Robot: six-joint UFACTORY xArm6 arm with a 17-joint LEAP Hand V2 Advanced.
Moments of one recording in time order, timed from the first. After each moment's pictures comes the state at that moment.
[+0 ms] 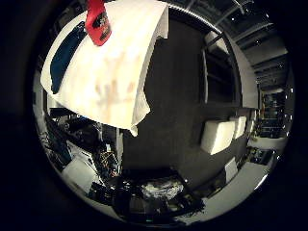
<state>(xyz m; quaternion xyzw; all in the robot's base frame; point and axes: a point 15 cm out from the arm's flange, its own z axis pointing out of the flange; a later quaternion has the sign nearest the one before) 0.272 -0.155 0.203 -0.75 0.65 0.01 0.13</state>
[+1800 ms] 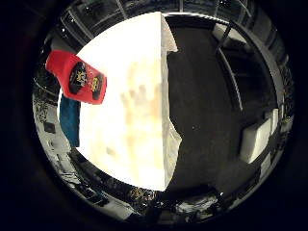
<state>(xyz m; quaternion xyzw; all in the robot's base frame) 0.443 -0.157 0.164 -0.66 0.66 0.08 0.34</state>
